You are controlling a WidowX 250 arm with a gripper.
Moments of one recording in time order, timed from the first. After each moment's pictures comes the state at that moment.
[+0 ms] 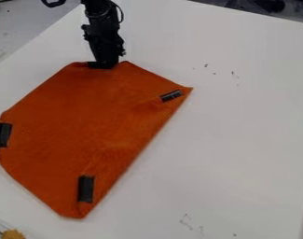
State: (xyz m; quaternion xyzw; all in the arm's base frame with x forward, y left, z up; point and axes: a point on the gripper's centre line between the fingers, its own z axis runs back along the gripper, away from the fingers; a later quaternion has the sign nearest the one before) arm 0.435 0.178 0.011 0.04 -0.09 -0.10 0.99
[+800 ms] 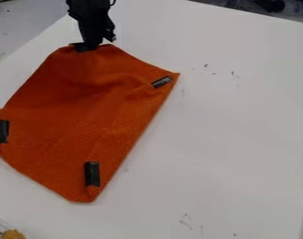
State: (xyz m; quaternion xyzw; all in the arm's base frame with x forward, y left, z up) arm 0.395 0.149 0.082 0.12 -0.13 -0.10 0.98
